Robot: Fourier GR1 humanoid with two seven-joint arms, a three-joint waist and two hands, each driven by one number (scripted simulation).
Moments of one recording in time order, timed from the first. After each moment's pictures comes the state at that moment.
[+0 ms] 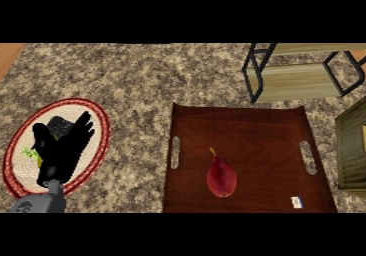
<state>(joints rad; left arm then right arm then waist) -0.07 0.21 0.03 -1.39 0.16 0.02 0.27 -1.33 -0.69 -0.19 -0.54 0.59 0.26 -0.07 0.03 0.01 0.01</state>
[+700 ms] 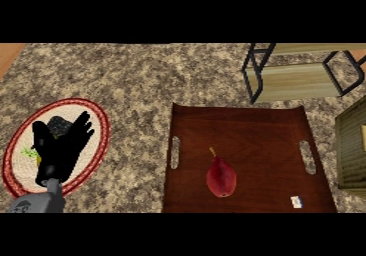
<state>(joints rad) -0.08 0.21 0.04 -1.39 0.15 0.02 0.29 -1.42 -0.70 -0.32 -0.38 0.52 0.19 -0.03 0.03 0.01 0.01</state>
